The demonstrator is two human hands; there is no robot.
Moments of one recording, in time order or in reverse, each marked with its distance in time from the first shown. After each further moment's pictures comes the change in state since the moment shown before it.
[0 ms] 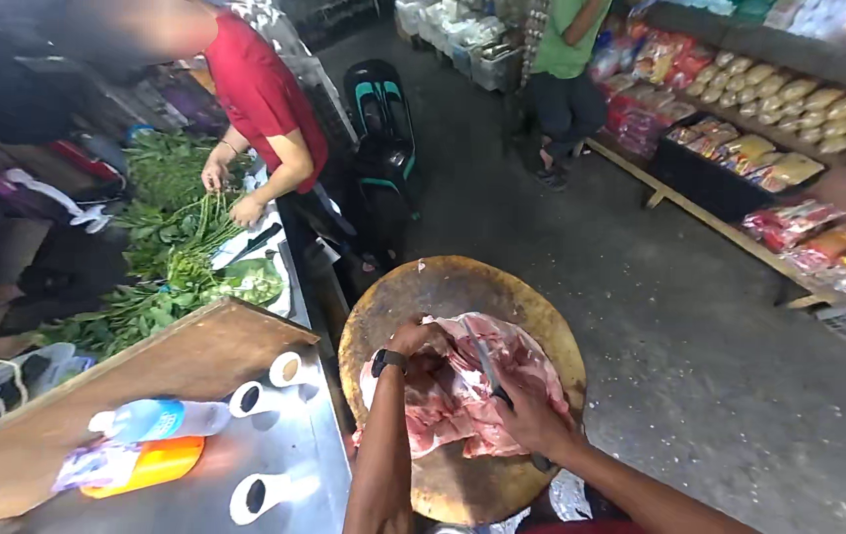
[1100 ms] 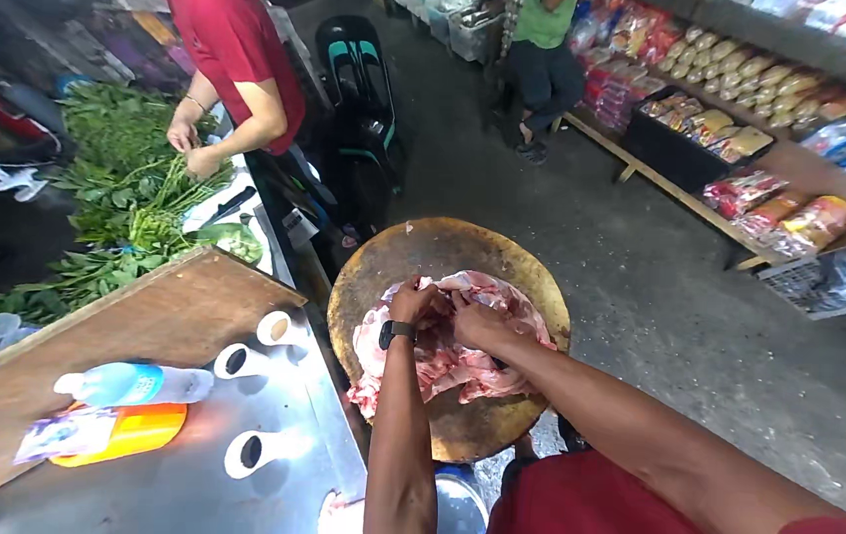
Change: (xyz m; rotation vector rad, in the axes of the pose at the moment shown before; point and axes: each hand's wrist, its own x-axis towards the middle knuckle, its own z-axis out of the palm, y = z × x) left_hand -0.032 -0.022 0.022 0.055 0.176 0.062; right_hand 0.063 -0.095 0.019 -0.507 -0.189 0.286
